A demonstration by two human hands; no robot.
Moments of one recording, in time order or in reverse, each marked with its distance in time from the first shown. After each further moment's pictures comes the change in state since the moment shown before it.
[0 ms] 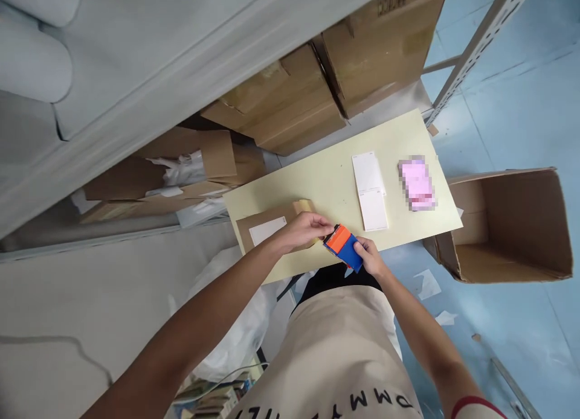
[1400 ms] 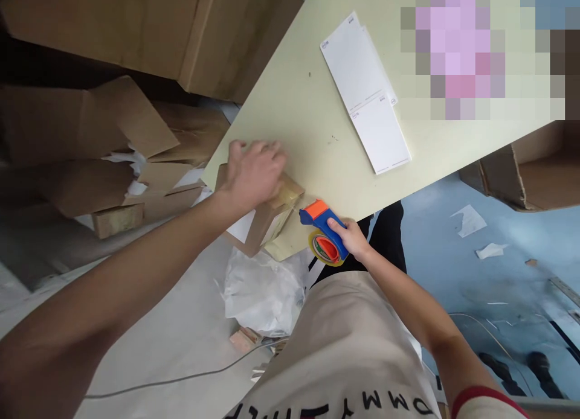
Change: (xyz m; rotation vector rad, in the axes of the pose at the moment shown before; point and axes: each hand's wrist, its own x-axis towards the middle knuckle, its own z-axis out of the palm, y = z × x) left_hand 0.054 -0.051 -0.067 1.565 0.165 0.273; right_hand 0.001 0.104 0.091 0.415 0.084 0.330
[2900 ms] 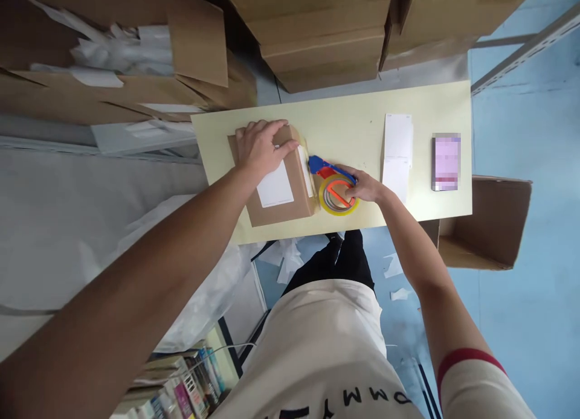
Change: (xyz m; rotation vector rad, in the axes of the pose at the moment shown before) left_hand -0.034 -0.055 0.042 -0.576 0.571 -0.507; right_hand 0.051 -0.188 0.013 -0.942 -0.284 -0.200
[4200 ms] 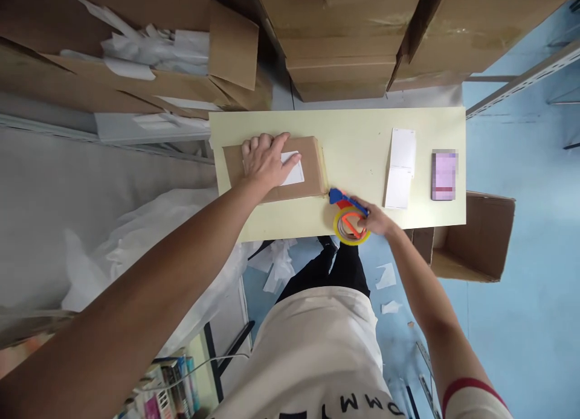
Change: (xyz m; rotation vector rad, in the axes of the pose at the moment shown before) left_hand -0.040 -0.010 -0.009 0.102 -0.040 -0.093; right_hand -0.056 0.023 0.035 -0.115 0.089 0.182
